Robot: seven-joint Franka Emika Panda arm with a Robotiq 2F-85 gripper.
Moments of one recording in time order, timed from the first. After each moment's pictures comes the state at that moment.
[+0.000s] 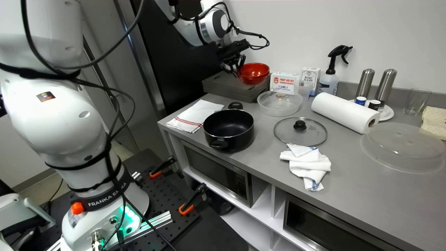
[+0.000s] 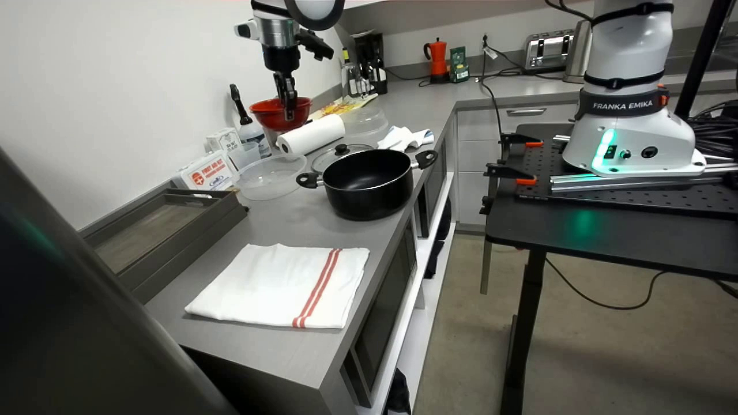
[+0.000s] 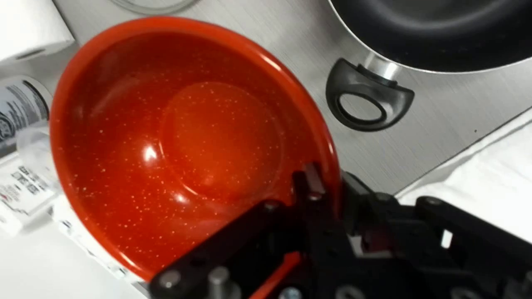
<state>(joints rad) 0.11 0.40 0.13 -1.90 -0.36 2.58 -0.41</state>
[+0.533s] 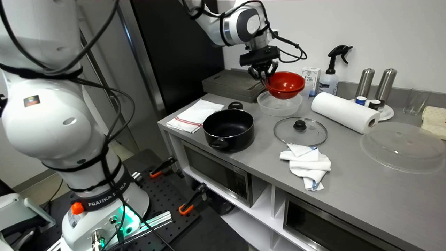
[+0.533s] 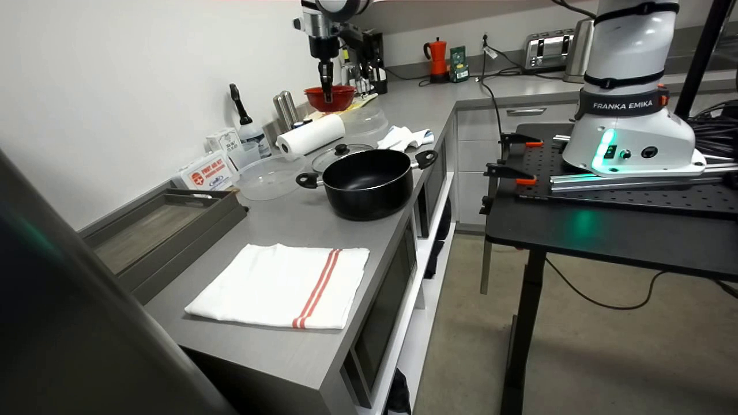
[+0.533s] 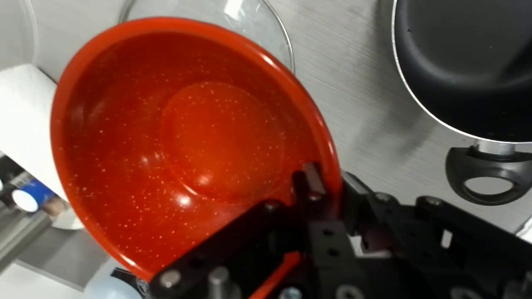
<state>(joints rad) -0.06 0.37 0.05 -1.96 -0.19 2.58 -0.39</state>
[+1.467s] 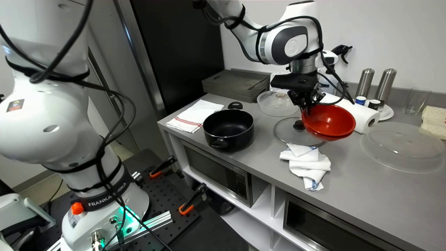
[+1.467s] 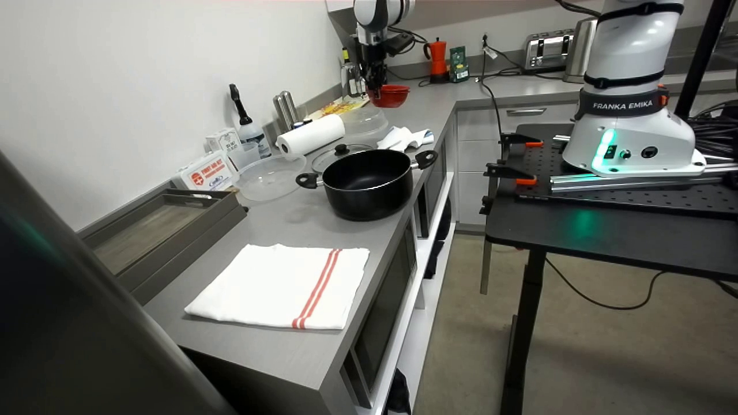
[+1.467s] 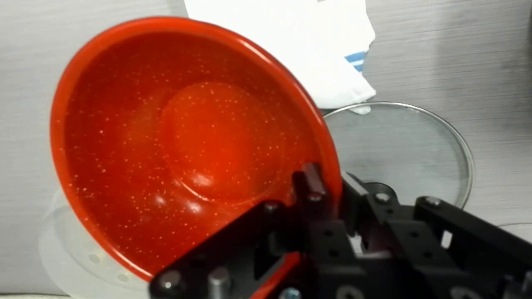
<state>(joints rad) -0.24 0.45 -0.10 -1.95 -0.07 2.58 -0.24</state>
